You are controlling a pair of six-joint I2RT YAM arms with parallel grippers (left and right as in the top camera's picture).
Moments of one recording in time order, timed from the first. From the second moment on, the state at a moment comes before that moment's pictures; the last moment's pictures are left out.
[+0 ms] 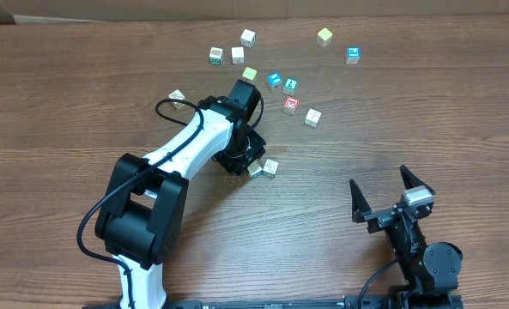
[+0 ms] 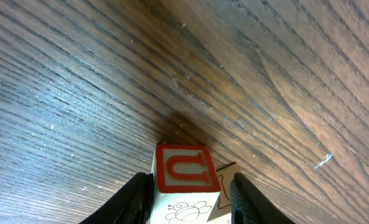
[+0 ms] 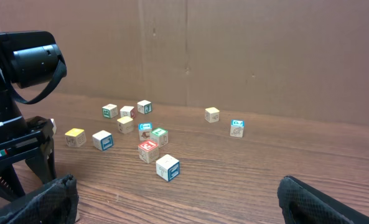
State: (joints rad) left arm -0.46 2.01 1.41 -0.86 0.22 -1.19; right arm 0.05 0.01 0.02 -0.01 -0.22 0.00
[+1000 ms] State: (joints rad) left arm -0.42 2.01 1.44 -0.85 0.22 -1.16; right arm 0.05 0.01 0.02 -0.01 -0.22 0.00
